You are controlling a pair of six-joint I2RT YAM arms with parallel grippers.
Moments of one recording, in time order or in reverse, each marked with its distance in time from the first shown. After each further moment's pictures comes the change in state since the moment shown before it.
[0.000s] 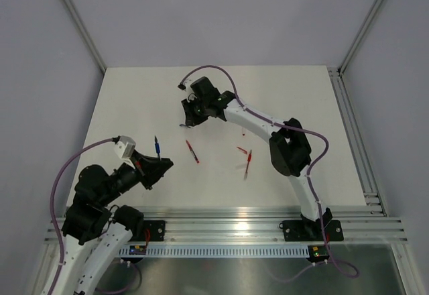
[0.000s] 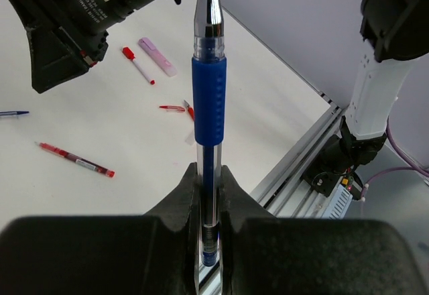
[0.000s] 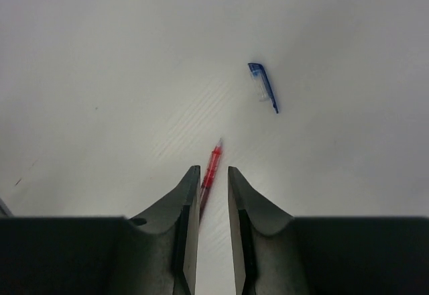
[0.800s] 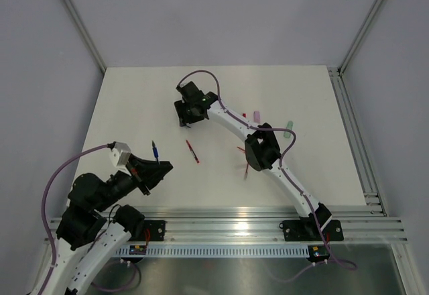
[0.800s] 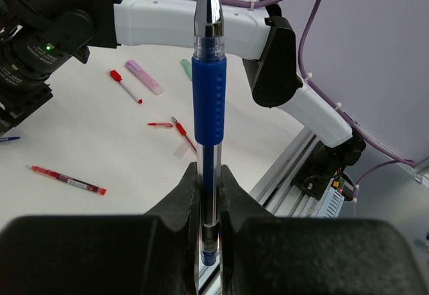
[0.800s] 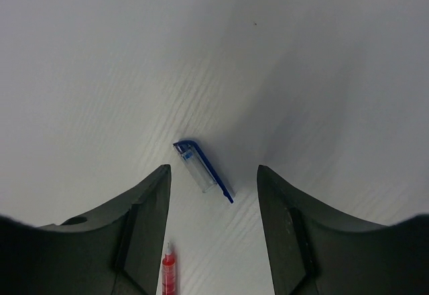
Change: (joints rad) left arm -0.127 -0.067 0.000 0.024 -0.093 0.002; right arm 0.001 0.524 0.664 -0.267 0.183 0.138
